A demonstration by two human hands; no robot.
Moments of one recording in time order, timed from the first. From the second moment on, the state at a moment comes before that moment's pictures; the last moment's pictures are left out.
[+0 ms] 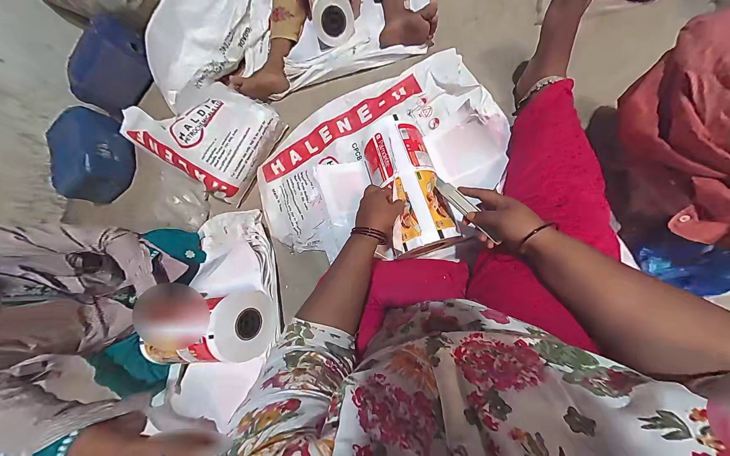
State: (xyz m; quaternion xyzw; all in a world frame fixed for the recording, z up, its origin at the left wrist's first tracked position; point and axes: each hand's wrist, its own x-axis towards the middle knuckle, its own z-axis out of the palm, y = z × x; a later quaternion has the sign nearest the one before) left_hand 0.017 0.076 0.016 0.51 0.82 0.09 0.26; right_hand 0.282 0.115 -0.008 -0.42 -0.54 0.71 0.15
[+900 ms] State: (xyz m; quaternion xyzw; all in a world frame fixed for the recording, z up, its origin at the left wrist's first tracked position) left_hand -0.026 0.067 -0.015 0.85 0.52 0.07 0.02; right_hand 0.285 0.115 -0.011 -0.41 -0.55 0.71 0.15
